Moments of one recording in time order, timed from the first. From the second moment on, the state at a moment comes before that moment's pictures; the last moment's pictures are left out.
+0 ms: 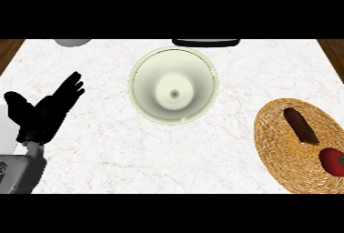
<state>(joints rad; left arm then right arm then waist) -0.22 0.42 -0.06 -1.45 0.29 -0.03 0.22 0.31 -0.85 -0.28 -2.02 0.13 0.29 0.18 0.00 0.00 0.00</state>
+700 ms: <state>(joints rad) -0.21 0.39 -0.02 -1.48 0.26 -0.06 0.24 0.14 -0.85 -0.15 -2.09 0.18 0.53 0.58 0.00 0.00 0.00</state>
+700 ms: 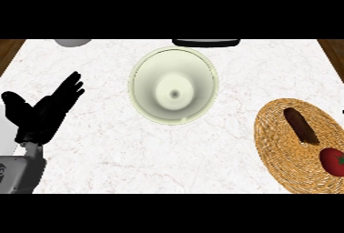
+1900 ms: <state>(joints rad) -0.21 0.31 0.06 -1.46 0.17 -0.14 0.24 0.01 -0.64 -0.14 -1.84 0.53 0.67 0.46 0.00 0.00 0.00</state>
